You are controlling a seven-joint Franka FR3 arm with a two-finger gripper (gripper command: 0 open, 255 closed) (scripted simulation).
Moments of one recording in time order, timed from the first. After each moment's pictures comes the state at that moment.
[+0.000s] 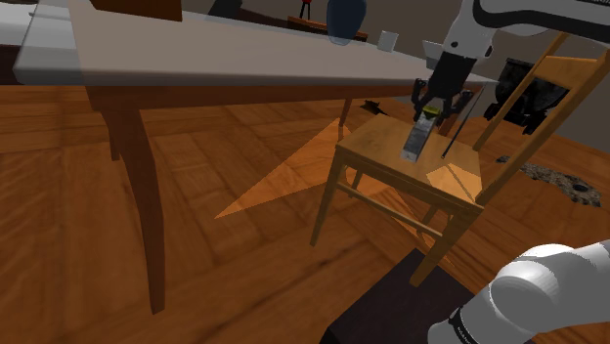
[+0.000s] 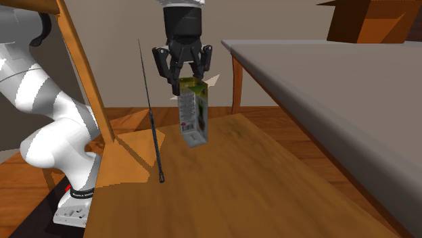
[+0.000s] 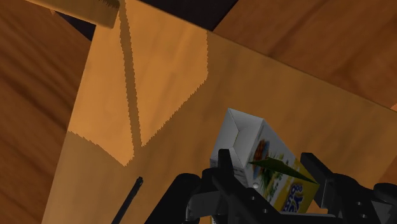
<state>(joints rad) -0.20 -0.48 -0.01 -1.96 -0.02 1.48 0.67</state>
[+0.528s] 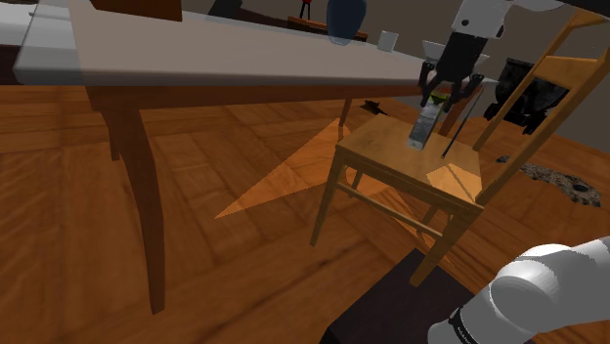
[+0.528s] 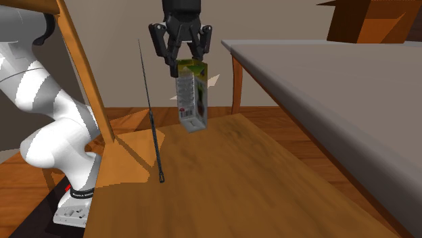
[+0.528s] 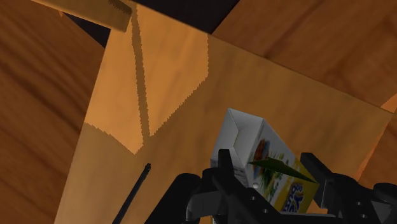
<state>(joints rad) -0.20 -0.44 -0.01 -1.81 -0.02 1.37 0.67</state>
